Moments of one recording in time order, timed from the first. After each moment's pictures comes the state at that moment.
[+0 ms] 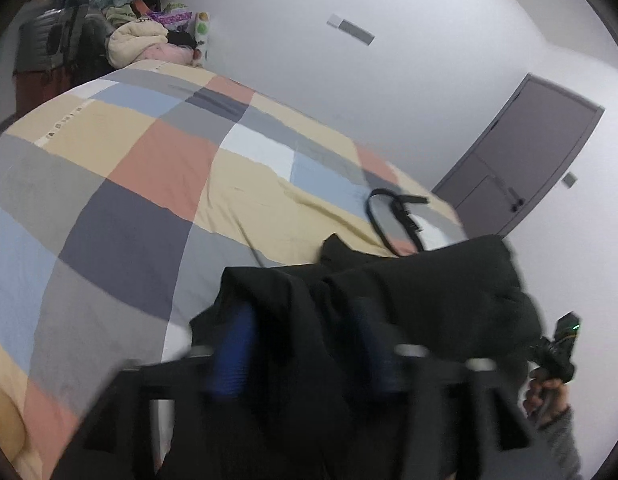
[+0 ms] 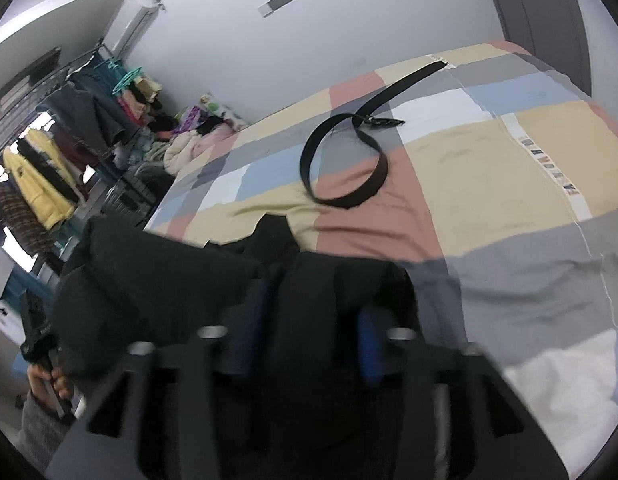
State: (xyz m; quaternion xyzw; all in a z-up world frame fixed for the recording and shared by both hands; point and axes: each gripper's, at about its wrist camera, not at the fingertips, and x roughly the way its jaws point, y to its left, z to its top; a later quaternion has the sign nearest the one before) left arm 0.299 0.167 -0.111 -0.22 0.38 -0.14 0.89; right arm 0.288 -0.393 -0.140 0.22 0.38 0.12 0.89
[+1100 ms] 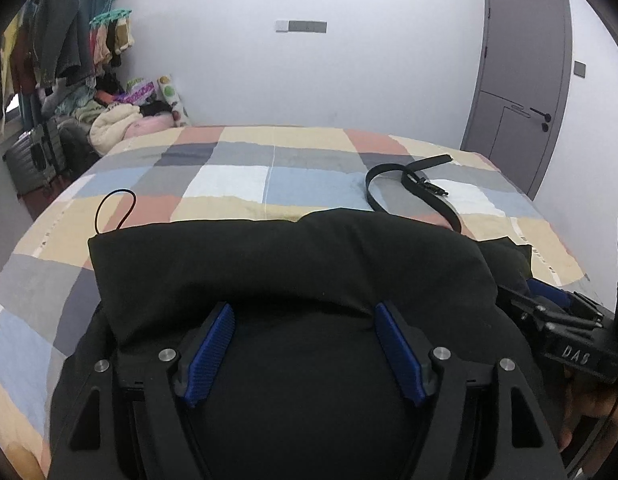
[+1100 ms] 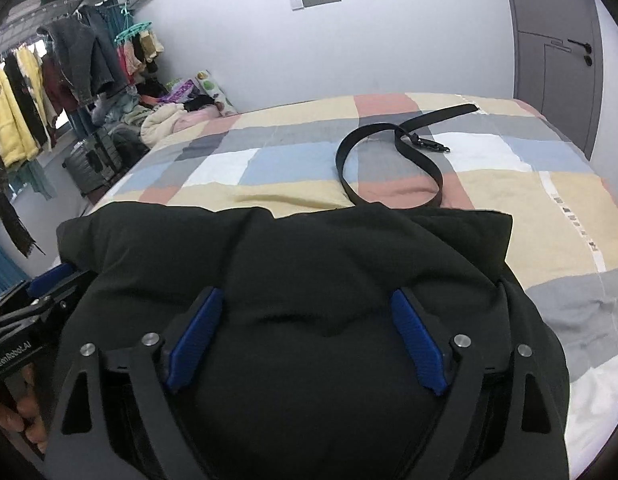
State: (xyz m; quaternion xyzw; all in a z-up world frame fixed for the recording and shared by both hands) left arm 0.367 -0.025 -0.134 -0.01 0.36 -0.08 0.93; right arm 0.352 -0.221 -0.165 0.08 0.37 0.06 0.93
